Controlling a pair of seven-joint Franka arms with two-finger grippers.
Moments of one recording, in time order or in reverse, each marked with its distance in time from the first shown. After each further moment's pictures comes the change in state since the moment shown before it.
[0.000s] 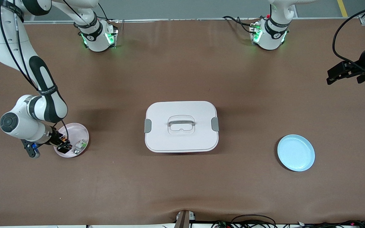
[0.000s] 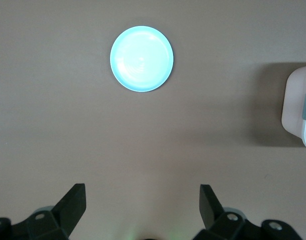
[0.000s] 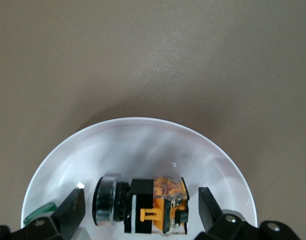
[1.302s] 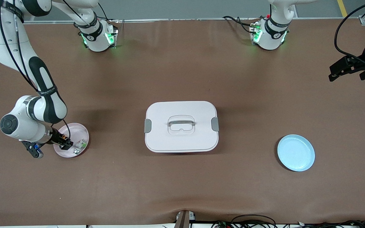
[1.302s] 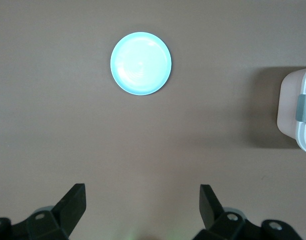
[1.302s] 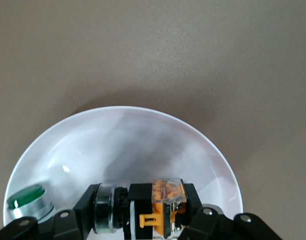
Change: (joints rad) left arm -0.003 -0.023 -0.003 0.005 -0.004 0.001 0.000; right arm 0.000 -0.008 -0.001 0.020 -0.001 -0.084 -0.142
